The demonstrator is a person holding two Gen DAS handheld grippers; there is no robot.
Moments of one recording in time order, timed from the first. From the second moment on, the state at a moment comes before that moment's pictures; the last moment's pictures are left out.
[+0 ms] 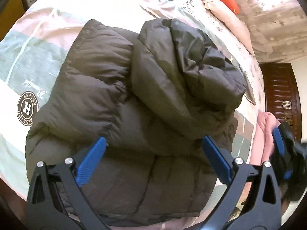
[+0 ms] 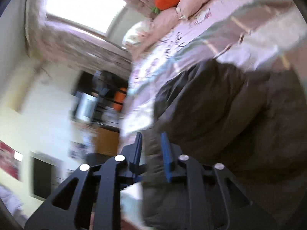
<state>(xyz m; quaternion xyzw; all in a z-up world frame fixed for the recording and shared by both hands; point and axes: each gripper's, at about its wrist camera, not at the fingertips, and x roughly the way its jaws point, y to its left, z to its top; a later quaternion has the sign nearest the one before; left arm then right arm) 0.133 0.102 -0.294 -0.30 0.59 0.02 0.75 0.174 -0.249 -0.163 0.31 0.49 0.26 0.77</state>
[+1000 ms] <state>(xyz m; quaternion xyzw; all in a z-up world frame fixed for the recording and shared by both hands) 0.181 0.076 -0.378 -0.15 0.61 0.08 0.77 0.163 -0.180 -0.278 0.18 0.59 0.20 0.76</state>
